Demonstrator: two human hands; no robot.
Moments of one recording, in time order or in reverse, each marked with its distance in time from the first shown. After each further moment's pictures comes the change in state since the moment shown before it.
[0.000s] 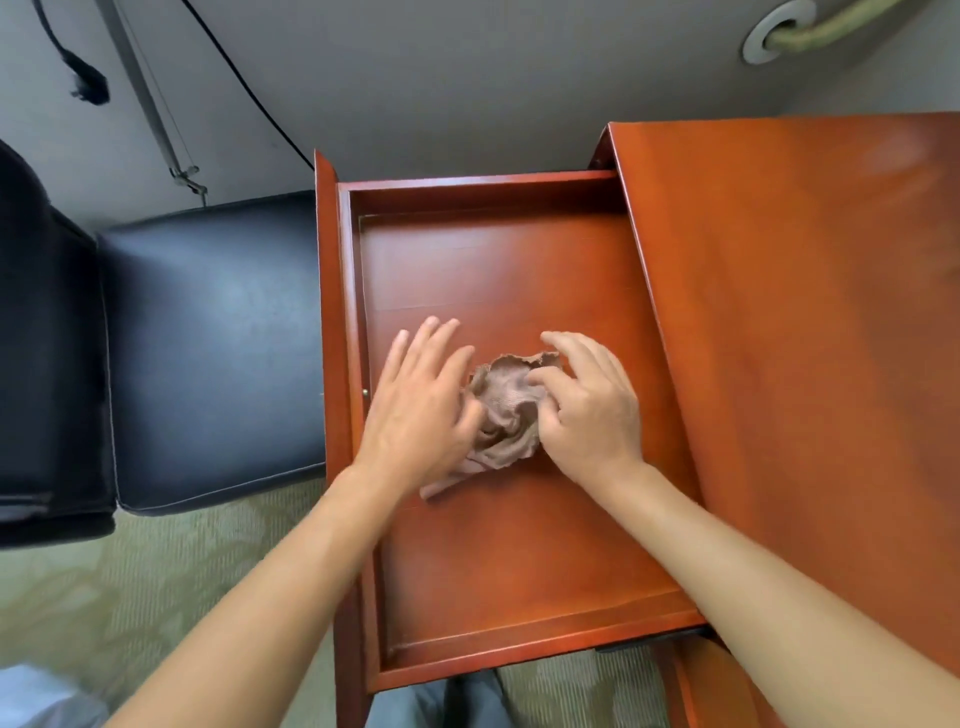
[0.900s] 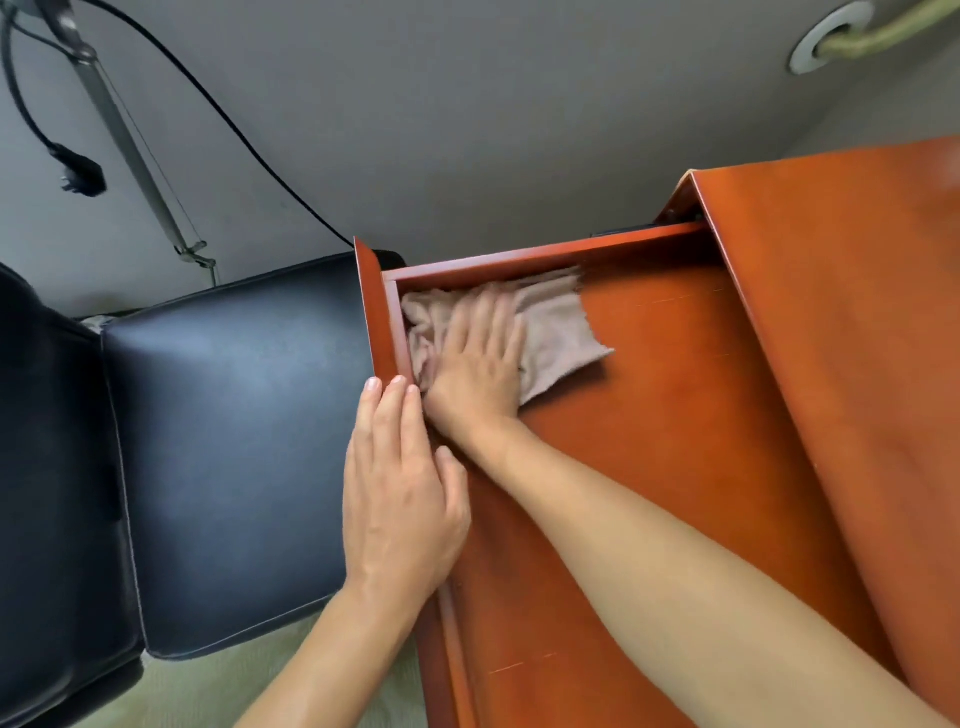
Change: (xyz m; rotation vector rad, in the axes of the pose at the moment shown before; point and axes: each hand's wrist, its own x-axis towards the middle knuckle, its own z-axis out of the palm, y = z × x) left_hand 0.031 -0.096 -0.011 -0.060 0.261 -0.219; right_hand 0.167 -0.102 0.190 -0.228 -0.413 0.357
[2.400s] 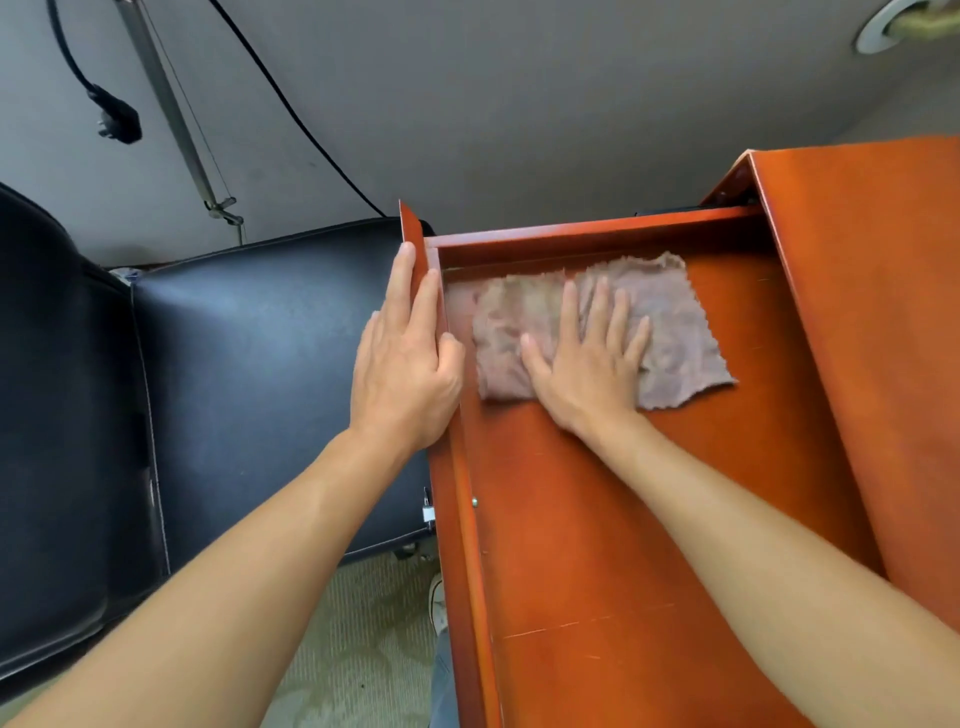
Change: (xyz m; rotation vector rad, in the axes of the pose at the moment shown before) left_hand 0.084 -0.025 -0.011 -0.218 -0.162 -0.049; right_hand -0.011 0.083 -0.010 -0.132 -0.069 0.082
